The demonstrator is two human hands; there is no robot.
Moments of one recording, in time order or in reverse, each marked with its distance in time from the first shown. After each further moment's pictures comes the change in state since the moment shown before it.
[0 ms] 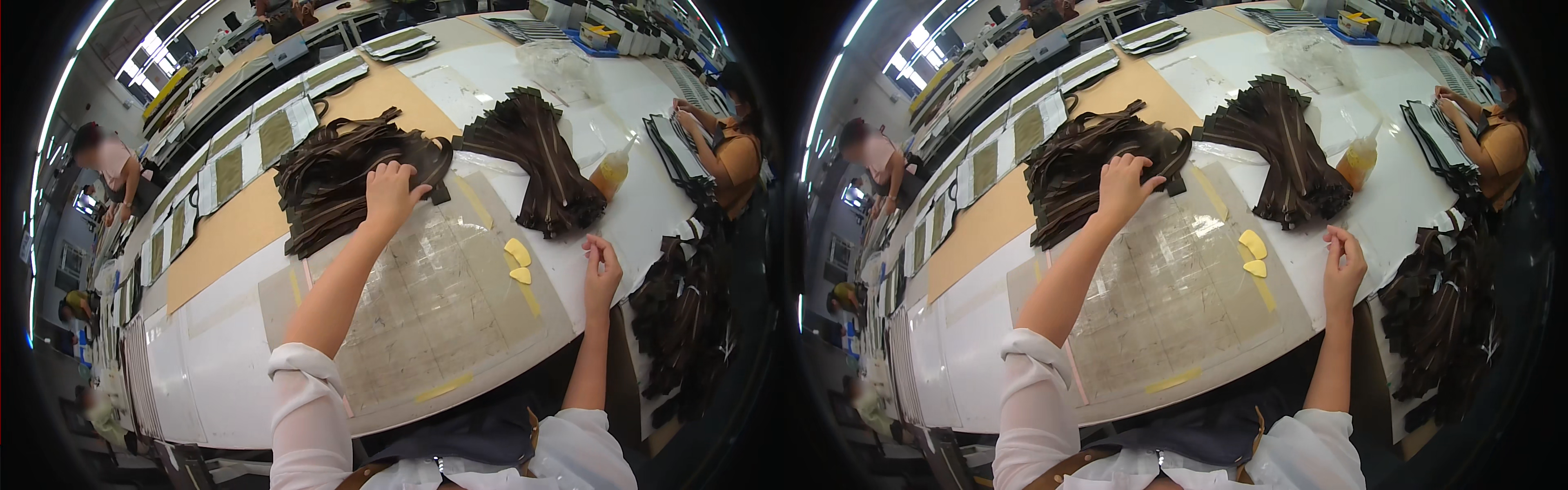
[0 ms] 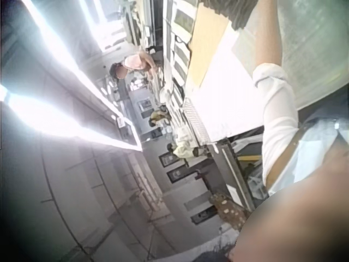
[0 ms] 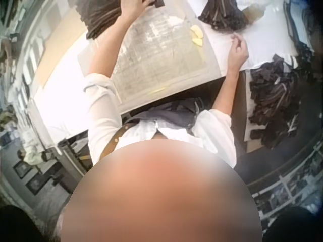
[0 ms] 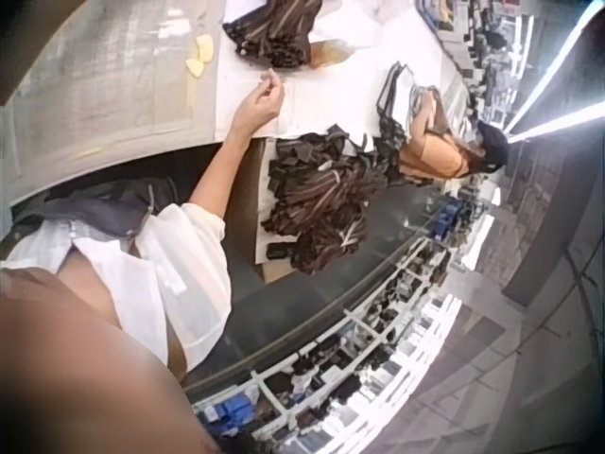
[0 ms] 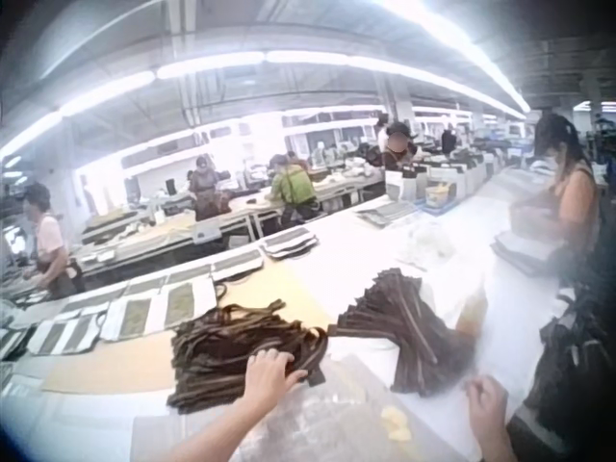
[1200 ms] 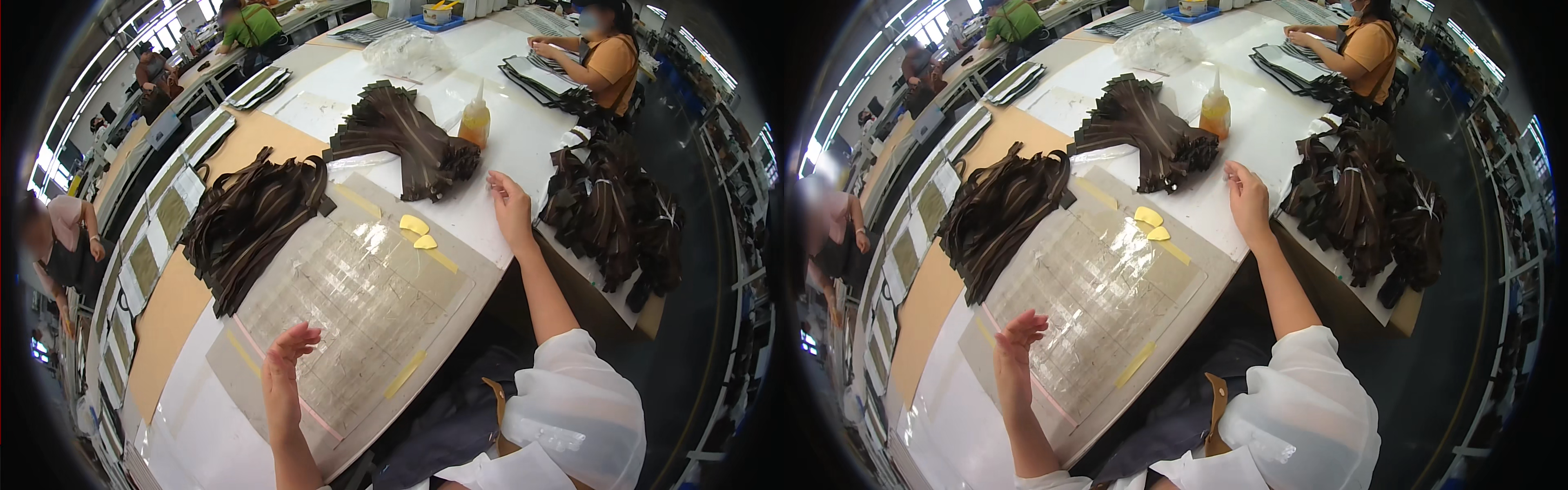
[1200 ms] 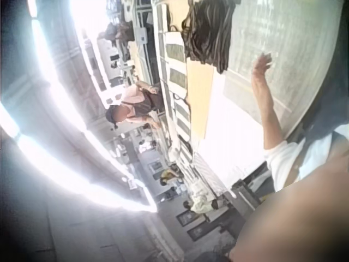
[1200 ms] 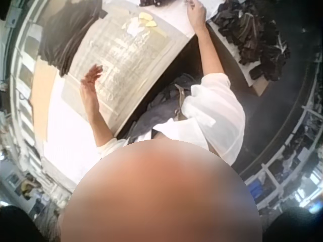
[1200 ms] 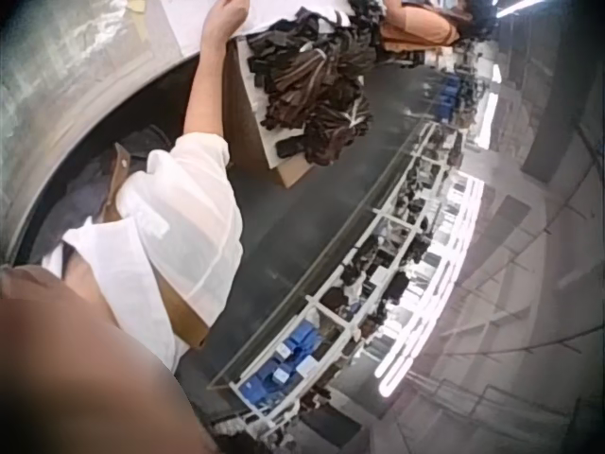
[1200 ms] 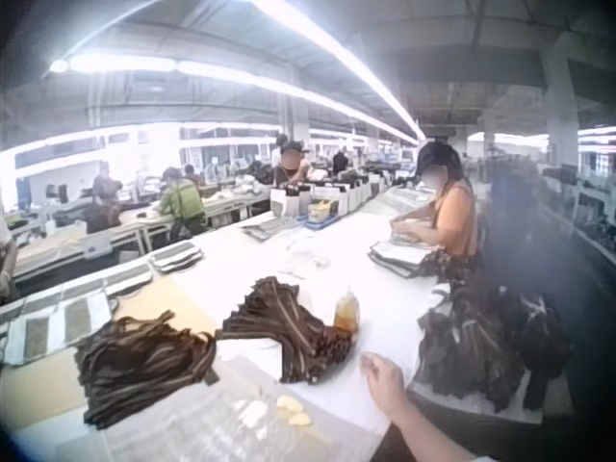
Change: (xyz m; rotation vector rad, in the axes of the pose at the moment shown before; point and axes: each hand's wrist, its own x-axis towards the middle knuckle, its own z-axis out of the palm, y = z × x) left_hand -0.186 0.048 -0.202 -1.356 -0.342 -0.478; right_hand 0.003 0.016 -0.013 -0.162 0.140 -0.030
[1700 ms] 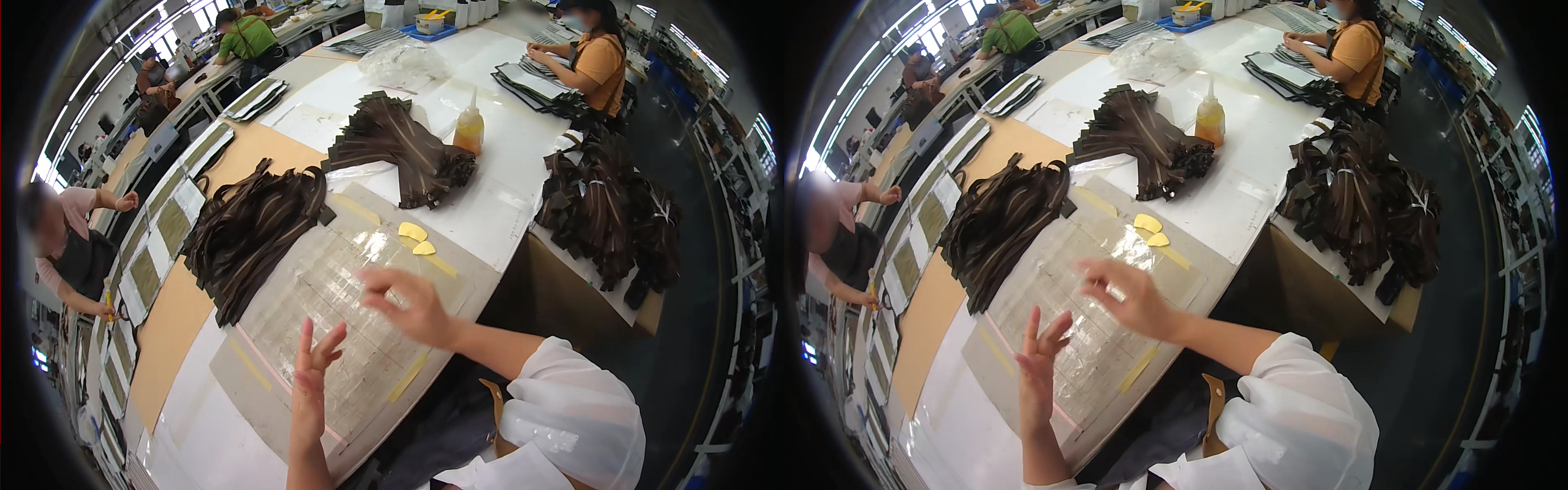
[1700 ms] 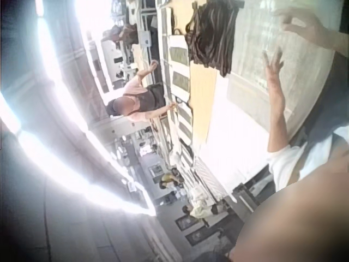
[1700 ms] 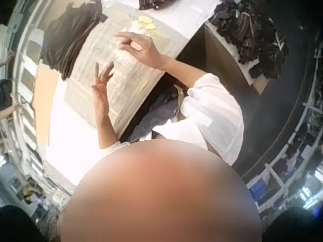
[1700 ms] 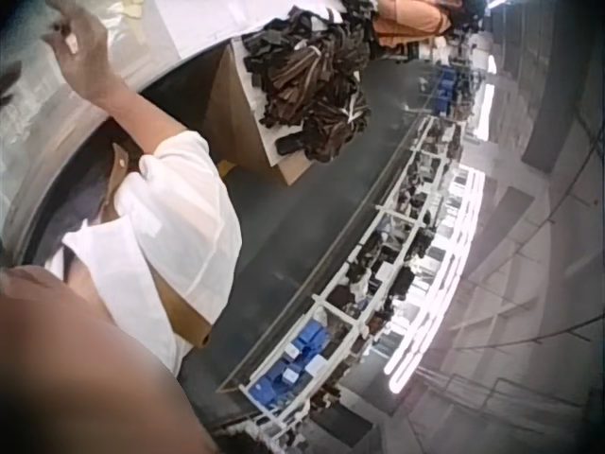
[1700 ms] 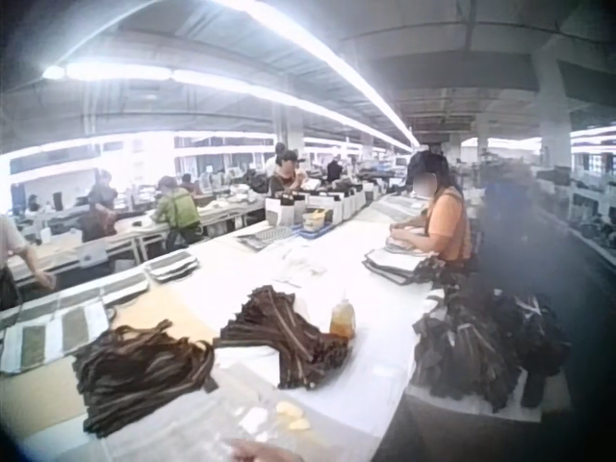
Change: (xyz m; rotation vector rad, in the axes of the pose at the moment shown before) left_hand -0.010 0.002 0.025 -0.087 -0.179 -0.011; right_hand -0.103 -0.218 0.041 0.669 -0.323 -0.246
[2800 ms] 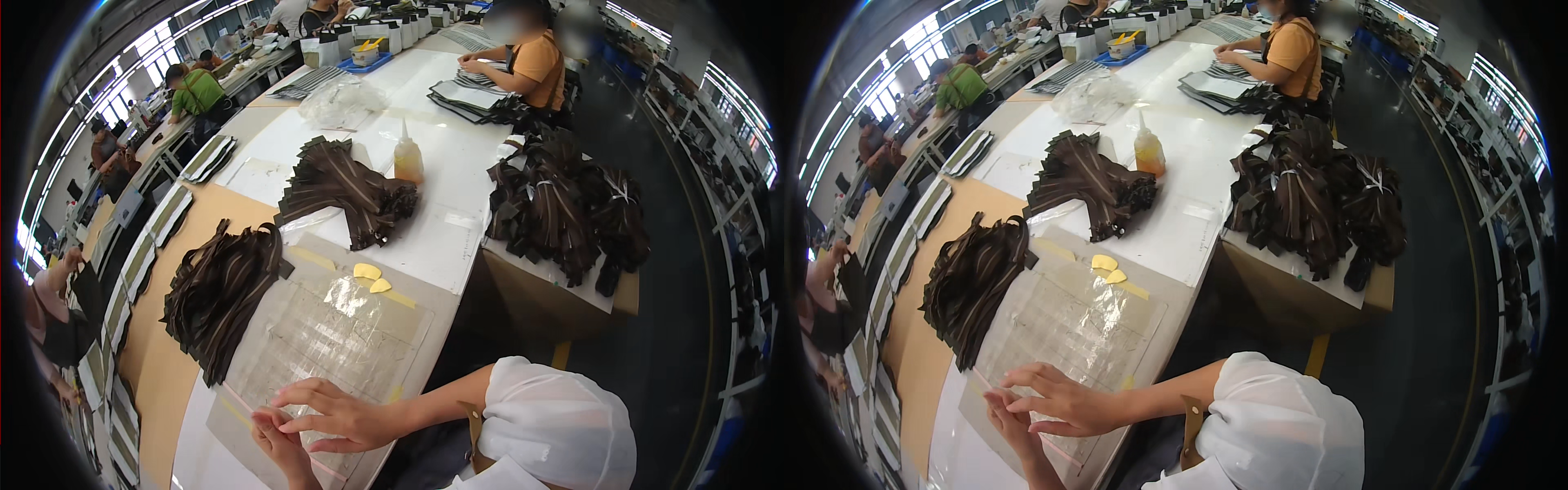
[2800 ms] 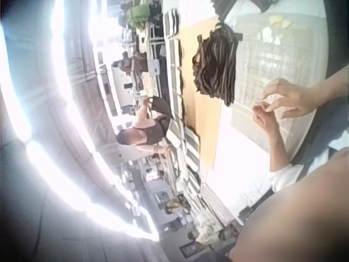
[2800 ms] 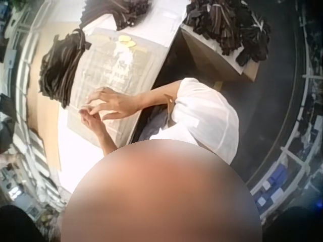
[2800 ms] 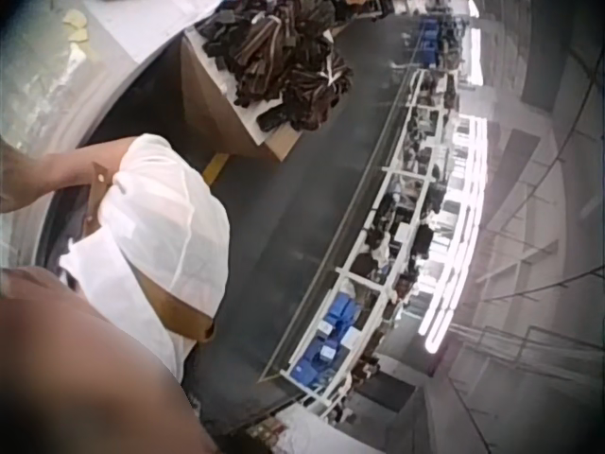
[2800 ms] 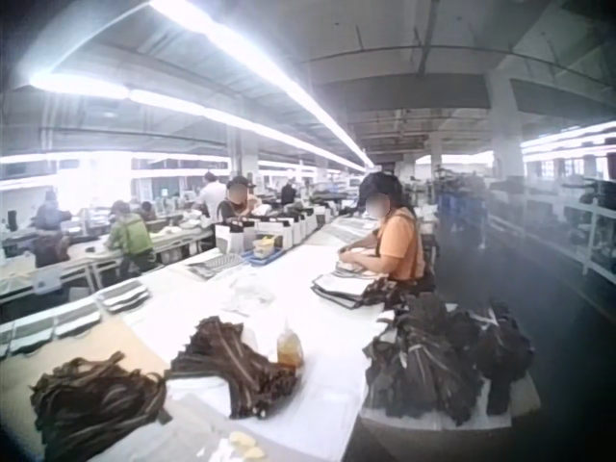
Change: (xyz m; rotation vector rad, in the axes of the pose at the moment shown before) left_hand -0.010 -0.025 -0.022 -0.152 0.490 0.123; right_hand -0.041 -0.050 0.057 0.203 -0.311 -0.217
